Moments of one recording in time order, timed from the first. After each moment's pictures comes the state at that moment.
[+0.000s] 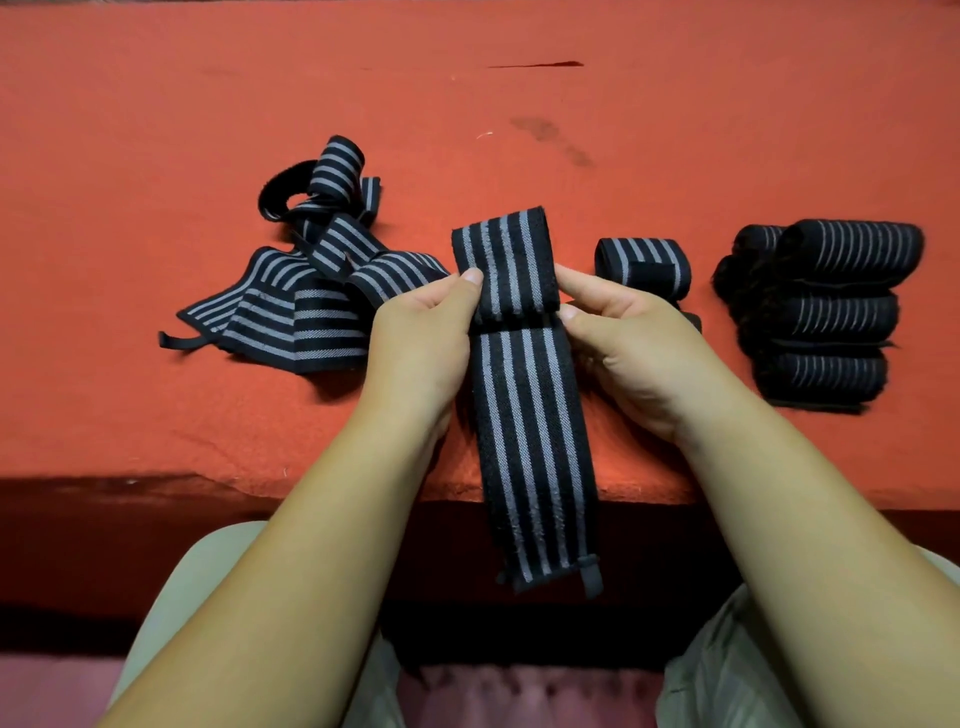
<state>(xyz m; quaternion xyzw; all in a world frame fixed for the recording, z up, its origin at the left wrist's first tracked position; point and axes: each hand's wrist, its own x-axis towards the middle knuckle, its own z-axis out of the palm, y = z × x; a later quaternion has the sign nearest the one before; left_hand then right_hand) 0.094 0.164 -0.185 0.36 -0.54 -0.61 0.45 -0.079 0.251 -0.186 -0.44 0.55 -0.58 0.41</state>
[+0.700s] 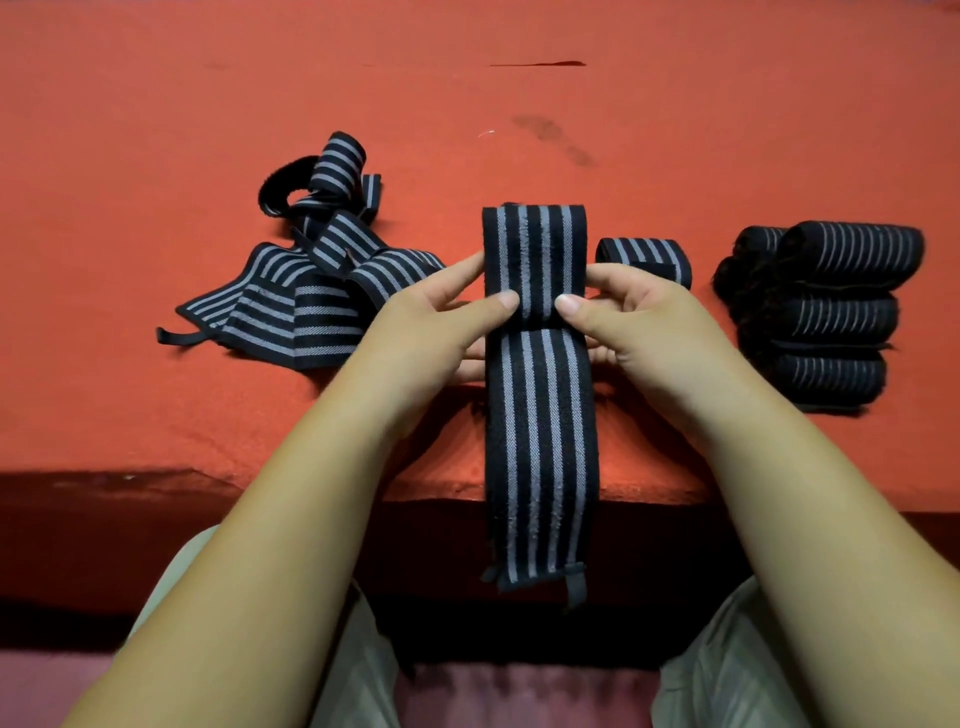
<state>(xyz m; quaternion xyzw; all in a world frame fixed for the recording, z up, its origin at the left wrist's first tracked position) 0.115 0.170 -0.161 0.29 -0.60 -0.67 0.32 -0.076 0.268 -0.162 -0.45 0.61 -0.55 0.36</state>
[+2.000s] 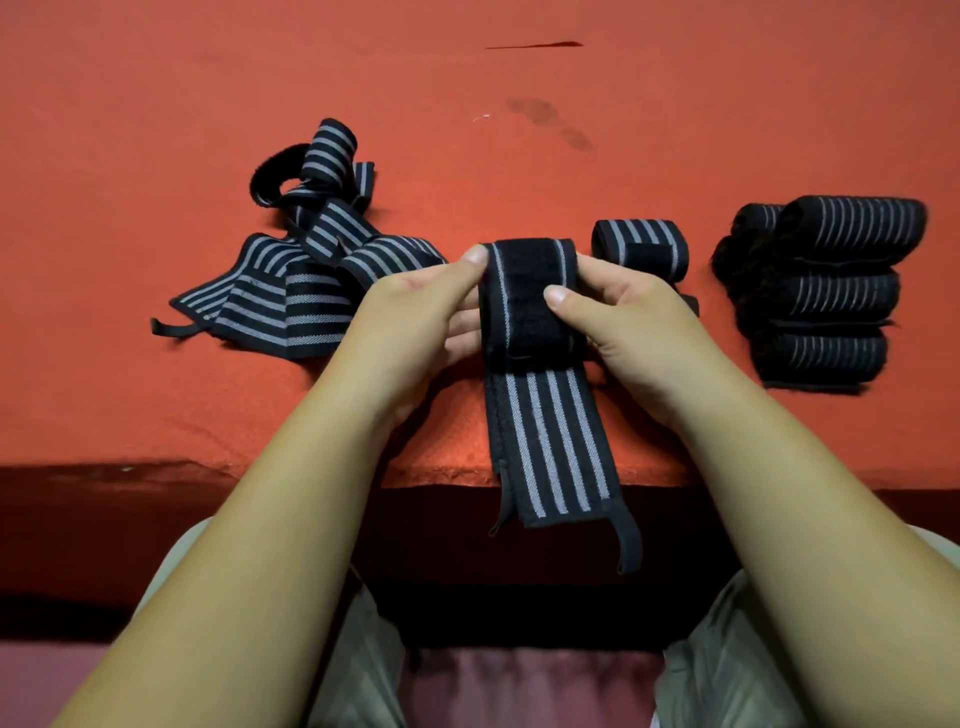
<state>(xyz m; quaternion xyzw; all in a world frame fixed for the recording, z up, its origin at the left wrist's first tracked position) 0.113 0.172 -0.161 0.31 -0.56 -0.69 0.34 -0.072 0.266 -0.174 -0.50 0.59 -0.54 0.33</state>
